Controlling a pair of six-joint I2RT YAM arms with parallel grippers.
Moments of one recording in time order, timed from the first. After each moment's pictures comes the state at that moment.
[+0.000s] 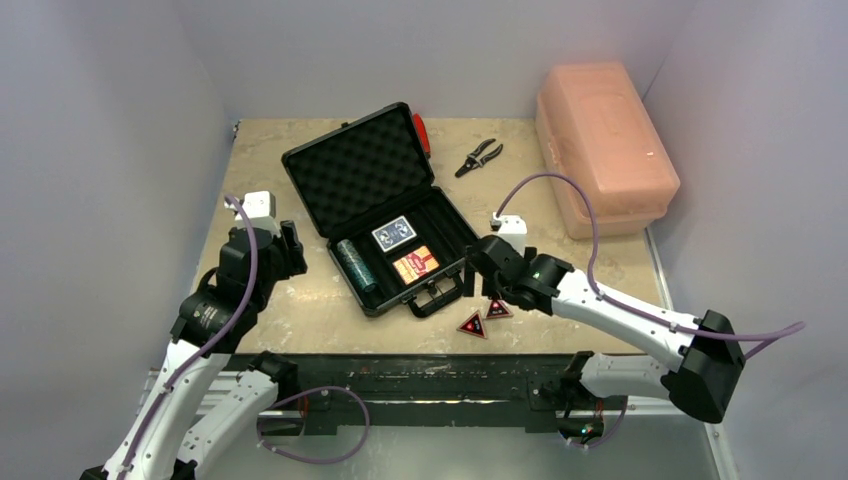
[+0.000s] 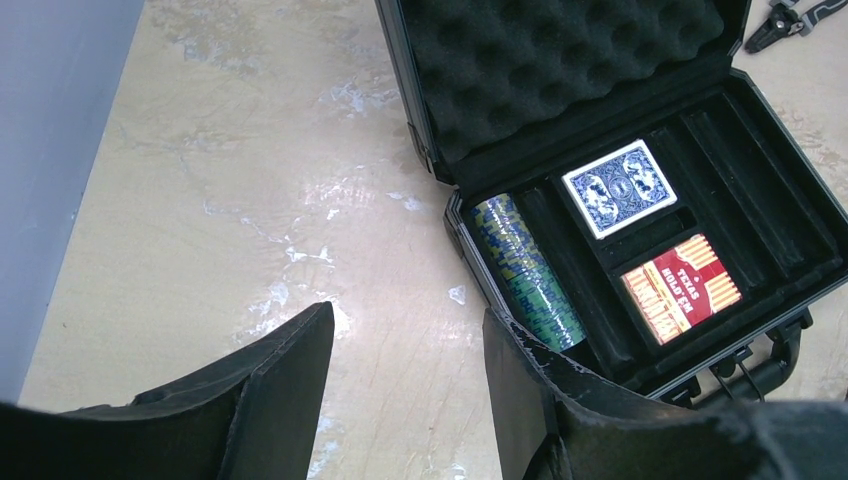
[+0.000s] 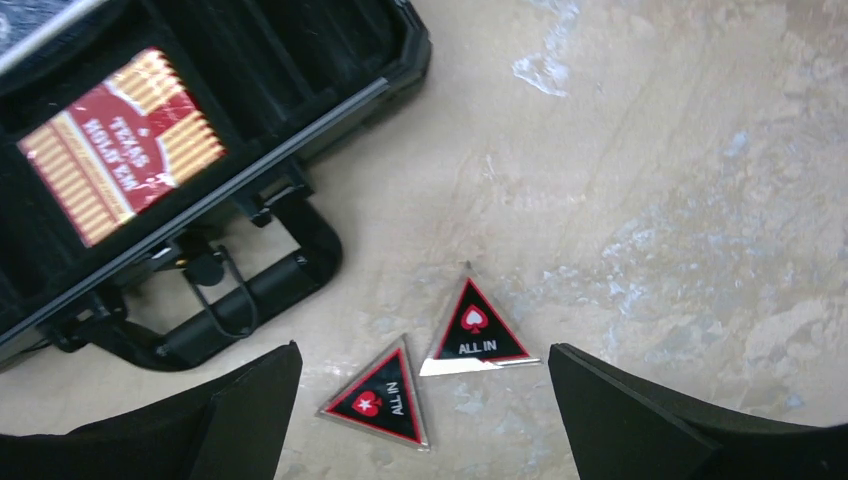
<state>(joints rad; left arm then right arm) -0.39 0.64 0.91 -0.79 -0.41 -0.33 0.92 1.18 0.89 -0.74 0.52 0.80</state>
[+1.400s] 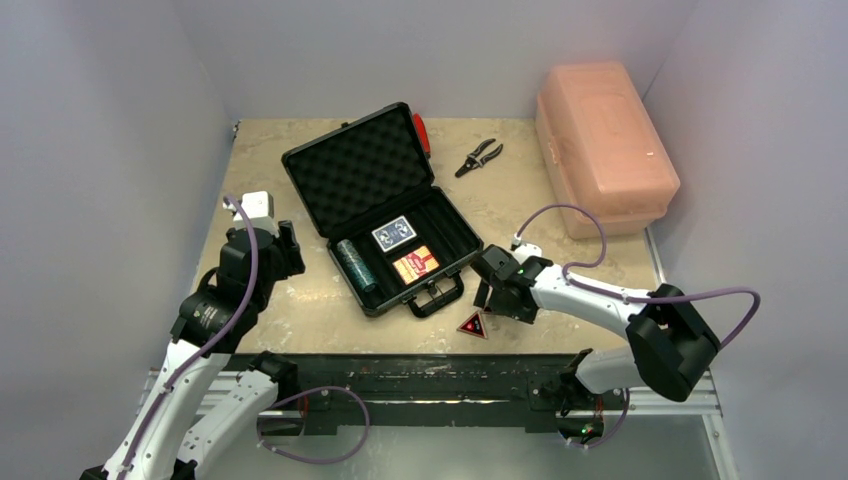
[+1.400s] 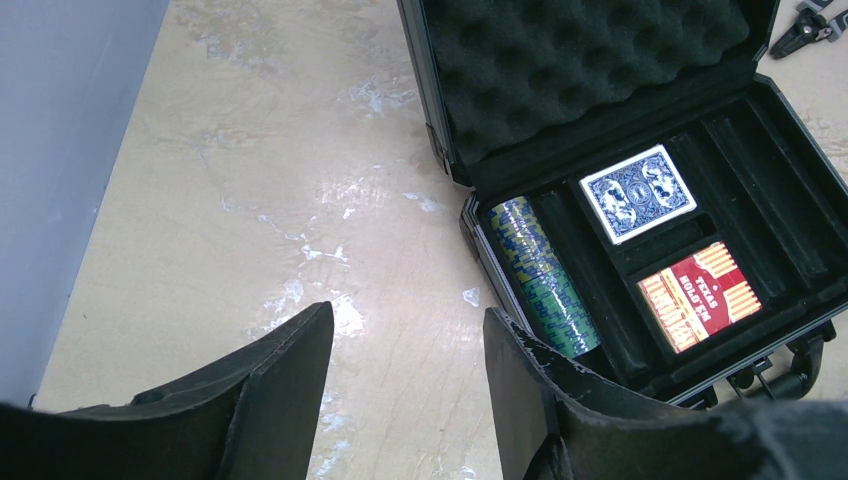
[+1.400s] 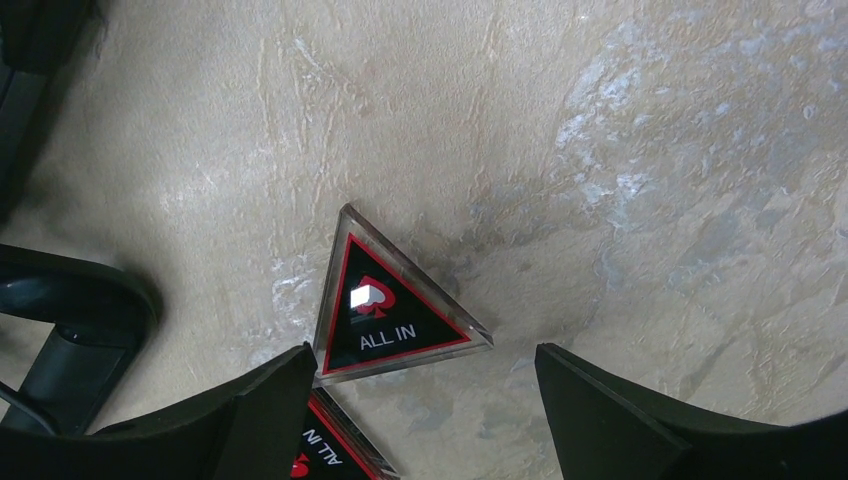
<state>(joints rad) -0.39 0.64 0.91 -0.80 -0.45 -0.33 0.77 1.36 0.71 -0.70 0.37 1.09</state>
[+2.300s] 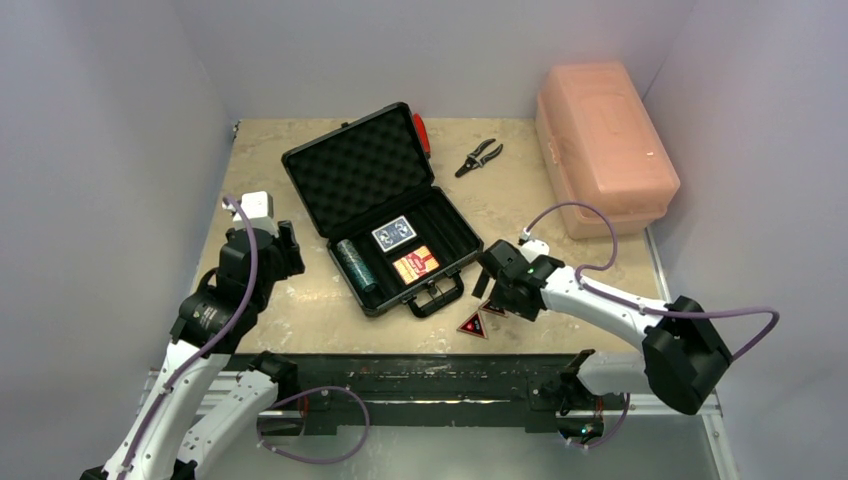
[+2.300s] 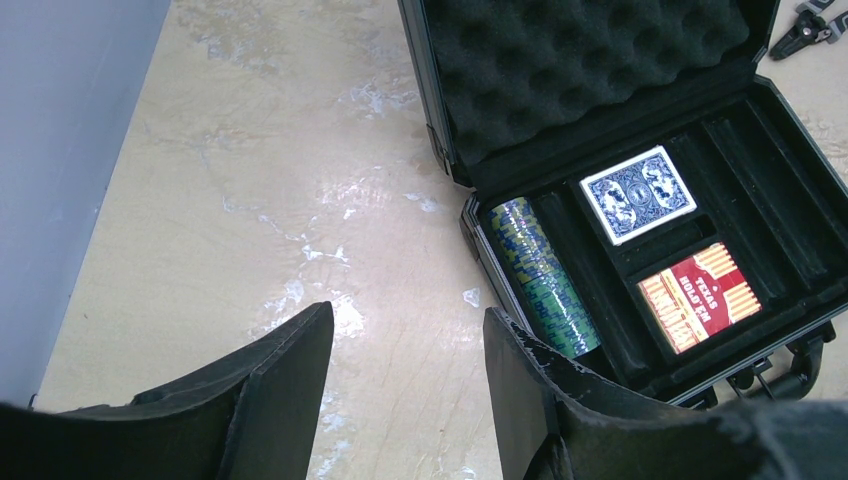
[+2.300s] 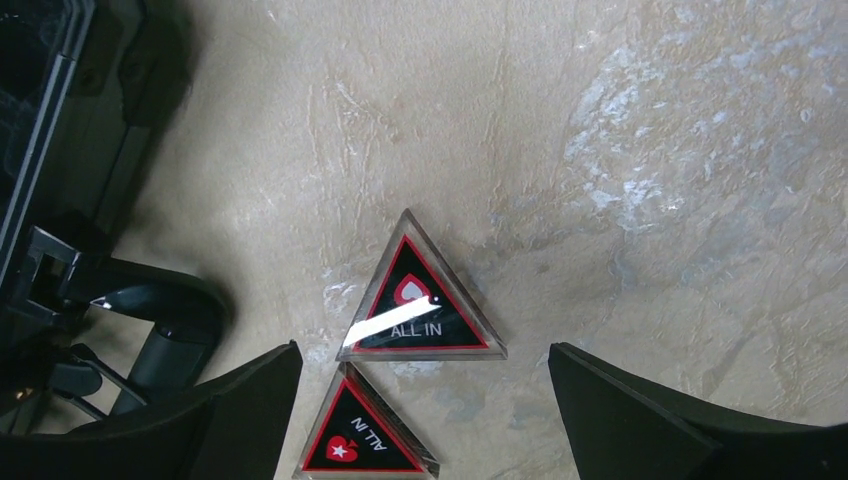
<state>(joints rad) -0.39 0.64 0.91 -0.80 -0.45 -0.33 0.74 1.27 0.72 -0.69 0.36 1.13</state>
